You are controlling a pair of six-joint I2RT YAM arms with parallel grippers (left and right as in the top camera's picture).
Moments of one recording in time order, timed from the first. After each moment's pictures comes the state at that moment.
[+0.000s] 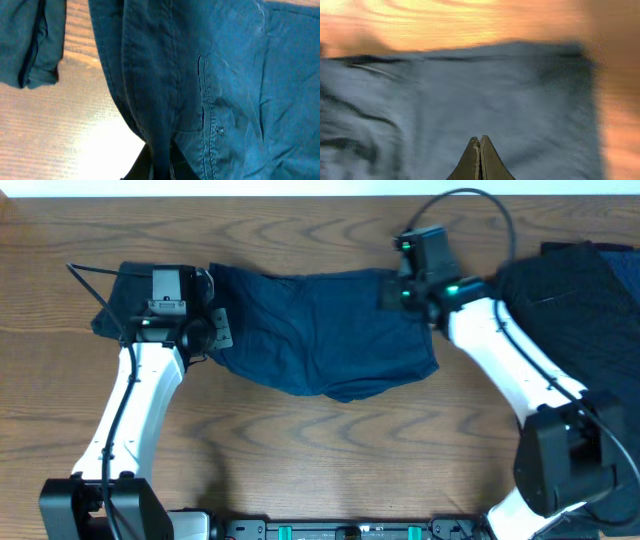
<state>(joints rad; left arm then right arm) -0.01 1.50 1.12 -0.71 0.10 -0.20 0.33 1.80 1.37 -0.52 -0.10 0.39</state>
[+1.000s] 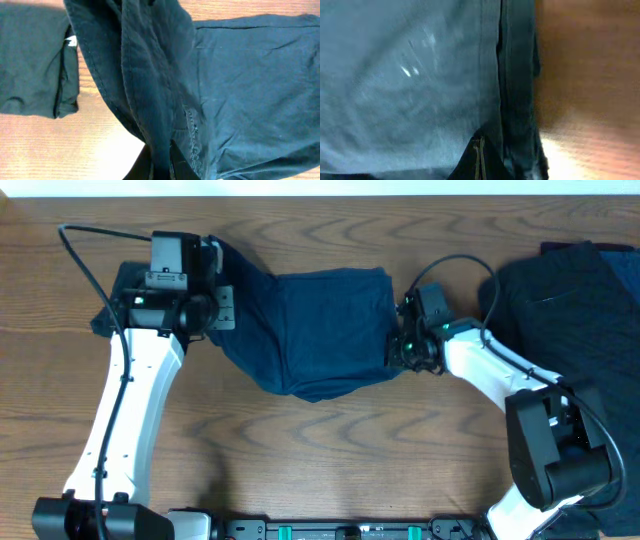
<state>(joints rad) -0.09 1.50 1.37 -0.89 0.04 -0.09 0.33 1.83 1.03 -0.42 -0.24 0.42</state>
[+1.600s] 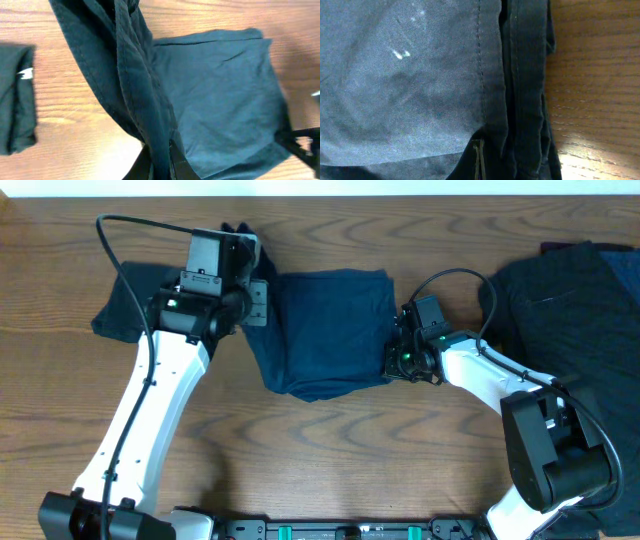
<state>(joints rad) -0.24 1.50 1.37 -0.80 0.07 -0.14 0.35 1.82 0.96 -0.37 -0.28 0.50</state>
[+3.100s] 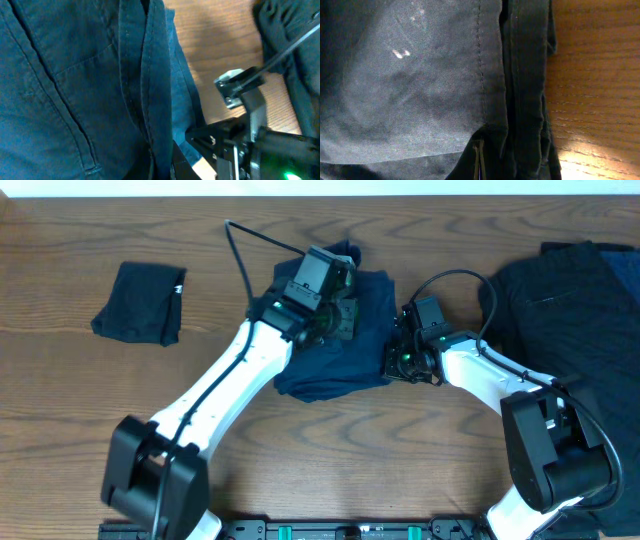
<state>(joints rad) -0.55 1.73 1.37 -0.59 0.16 -0.38 0.35 1.82 0.96 -0.37 -0.29 0.51</state>
